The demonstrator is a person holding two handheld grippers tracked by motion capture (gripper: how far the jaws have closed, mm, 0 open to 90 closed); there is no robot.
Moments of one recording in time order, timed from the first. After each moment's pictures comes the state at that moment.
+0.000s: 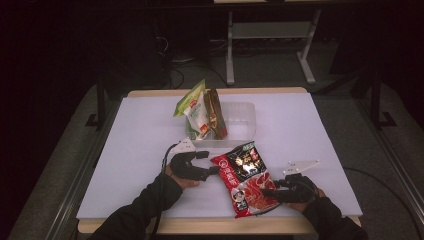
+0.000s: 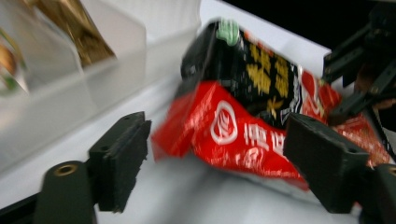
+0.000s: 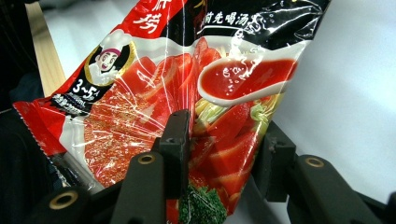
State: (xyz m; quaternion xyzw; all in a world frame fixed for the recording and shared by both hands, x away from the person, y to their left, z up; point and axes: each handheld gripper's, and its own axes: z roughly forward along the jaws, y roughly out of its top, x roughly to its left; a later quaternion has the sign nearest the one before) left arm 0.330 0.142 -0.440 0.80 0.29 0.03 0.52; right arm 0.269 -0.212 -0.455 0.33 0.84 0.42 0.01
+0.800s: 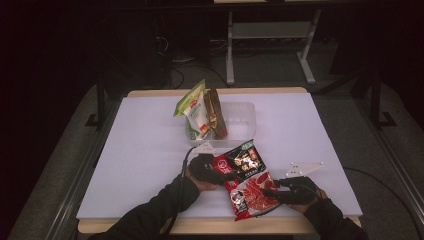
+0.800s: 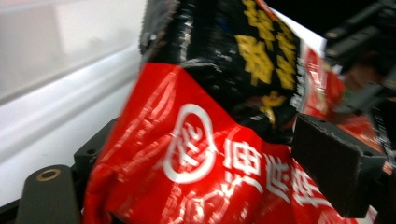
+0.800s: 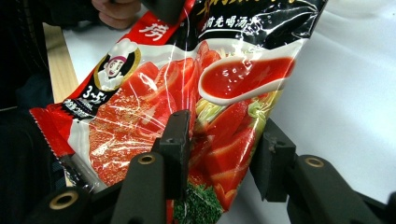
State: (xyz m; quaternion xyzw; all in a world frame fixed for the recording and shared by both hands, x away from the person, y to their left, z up) left arm 0.335 0.094 -0.455 0.82 0.30 -0.03 0.49; right arm 0.263 -0.215 -0.452 0.30 0.84 0.45 0.03
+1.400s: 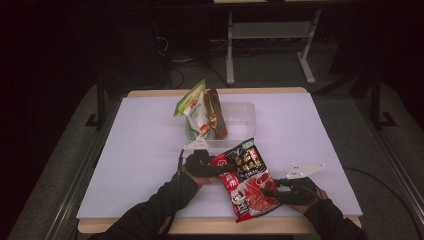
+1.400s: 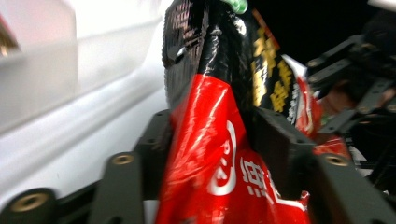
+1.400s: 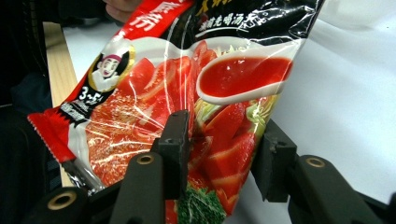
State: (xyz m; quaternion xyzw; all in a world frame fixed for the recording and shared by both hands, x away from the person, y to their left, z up) left arm 0.343 0.110 -0.449 0.78 0.28 -0.05 0.55; right arm 0.261 -0.215 -0.452 0.29 0.84 0.46 0.04
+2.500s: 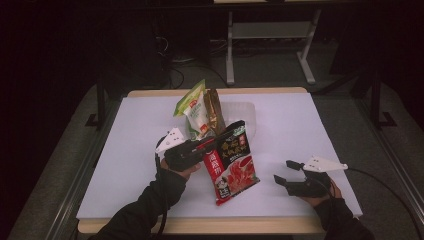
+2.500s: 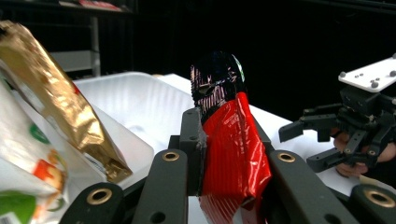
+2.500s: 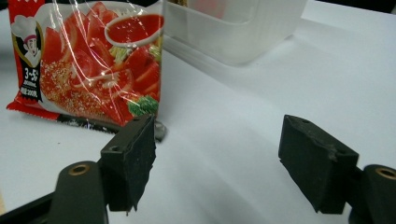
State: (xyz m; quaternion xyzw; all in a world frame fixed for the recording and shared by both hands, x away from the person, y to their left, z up) left arm 0.315 0.145 -0.381 0.71 0.28 0.12 0.63; right arm 0.267 -0.247 -0.443 0.36 0.78 0.48 0.16
